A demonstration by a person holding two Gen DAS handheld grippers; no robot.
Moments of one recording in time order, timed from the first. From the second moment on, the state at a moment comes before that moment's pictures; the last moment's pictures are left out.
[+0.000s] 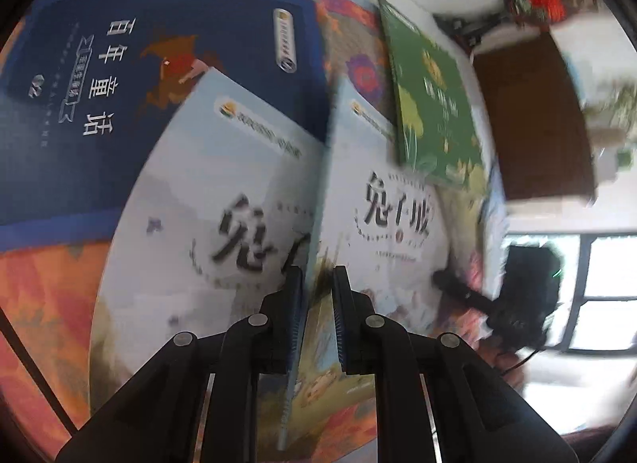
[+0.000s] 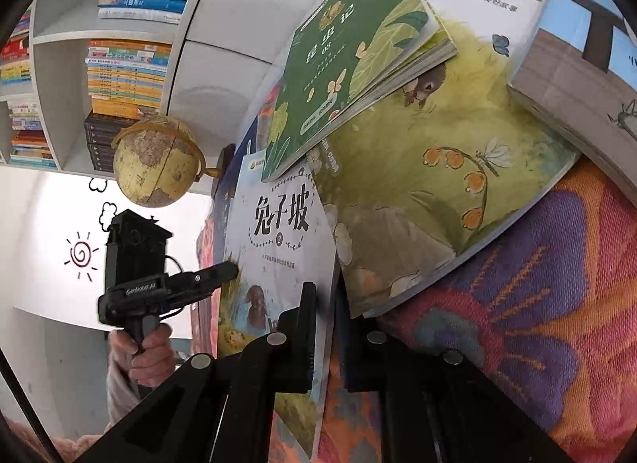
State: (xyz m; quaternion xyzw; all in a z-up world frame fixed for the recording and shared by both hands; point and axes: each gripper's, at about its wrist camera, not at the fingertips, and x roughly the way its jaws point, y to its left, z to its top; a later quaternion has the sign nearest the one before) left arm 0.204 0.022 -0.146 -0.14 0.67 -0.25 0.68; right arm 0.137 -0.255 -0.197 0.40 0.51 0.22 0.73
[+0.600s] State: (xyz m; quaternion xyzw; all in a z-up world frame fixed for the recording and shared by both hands) left arm 0.145 0.090 -0.112 -0.12 0.65 -0.26 0.70; right arm 0.122 -0.165 -0.149 0.33 0.50 0.28 0.75
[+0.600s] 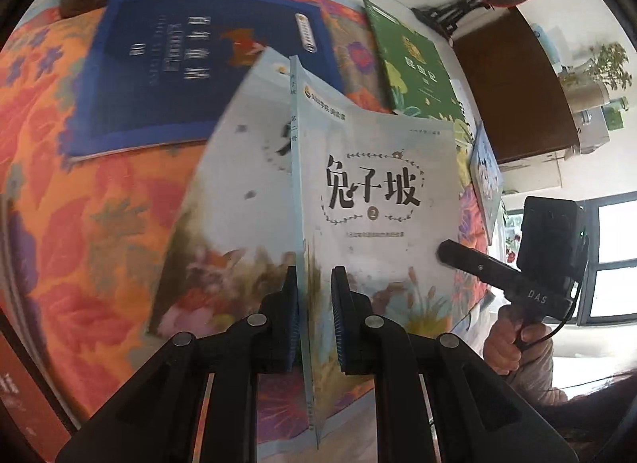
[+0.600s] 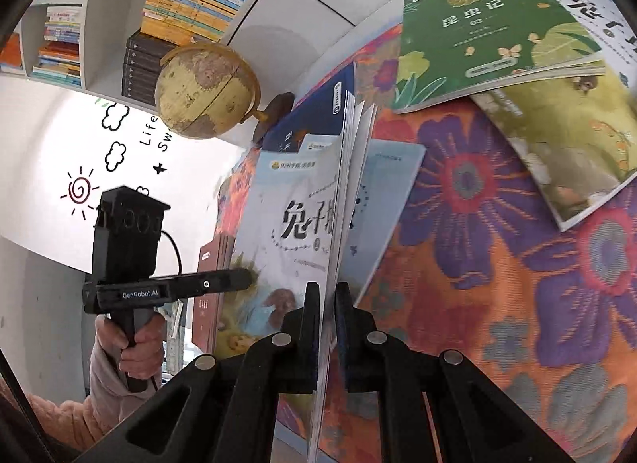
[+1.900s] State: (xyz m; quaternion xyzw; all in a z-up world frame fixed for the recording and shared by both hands) left arm 0.101 0.275 -0.061 -0.13 0.60 -0.22 0.76; right arm 0.119 0.028 -0.081 0.30 0.48 0.34 0.76
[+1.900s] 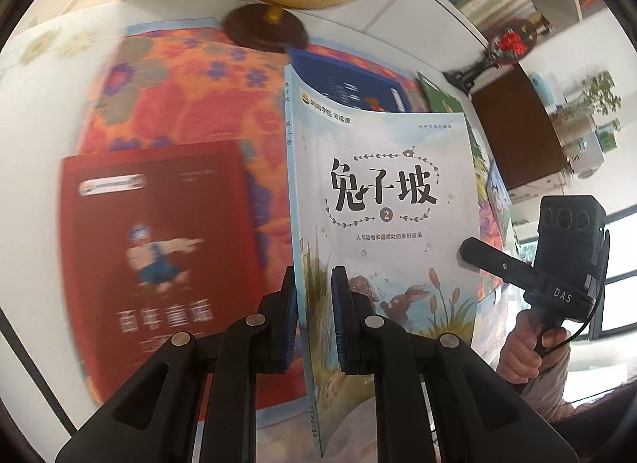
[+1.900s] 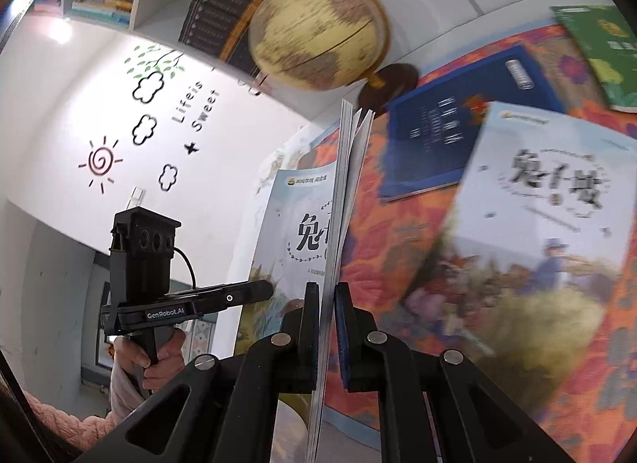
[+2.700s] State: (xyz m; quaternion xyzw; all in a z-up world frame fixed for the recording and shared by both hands) left arm 0.085 0.415 -0.103 -0.20 0.60 -0.14 0.76; right arm 0.165 0.171 -0.127 0.26 0.55 0.37 0.70
